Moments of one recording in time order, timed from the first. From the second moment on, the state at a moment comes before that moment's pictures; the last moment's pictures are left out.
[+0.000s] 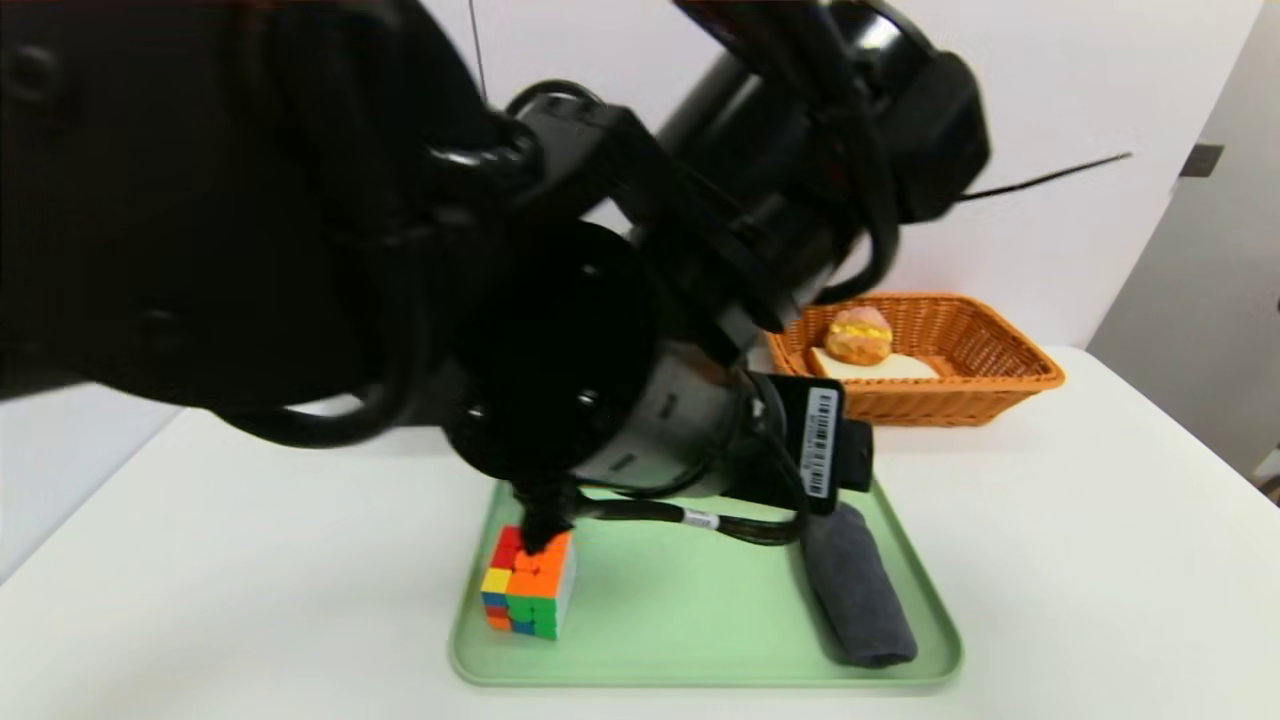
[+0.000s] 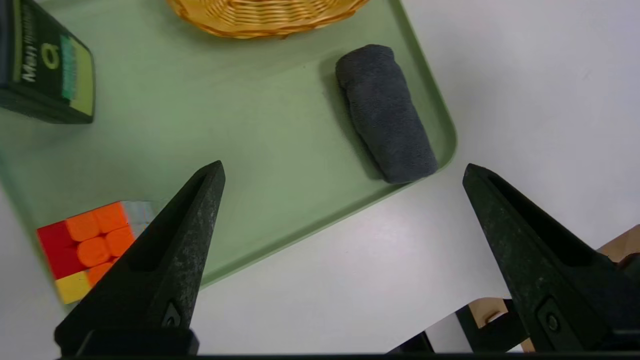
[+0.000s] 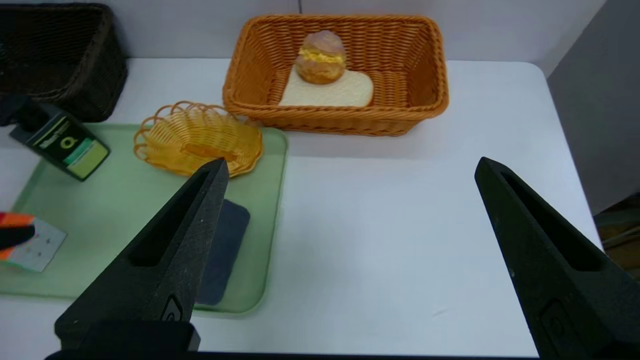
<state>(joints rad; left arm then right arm) -1.10 1.92 -1.94 0.78 0.33 -0.61 0.13 1.01 -1.17 0.47 -0.09 0.06</state>
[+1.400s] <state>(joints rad) -1.17 2.25 -1.97 0.55 0.43 -0.76 0.03 1.04 -1.04 0.46 -0.10 0.06</state>
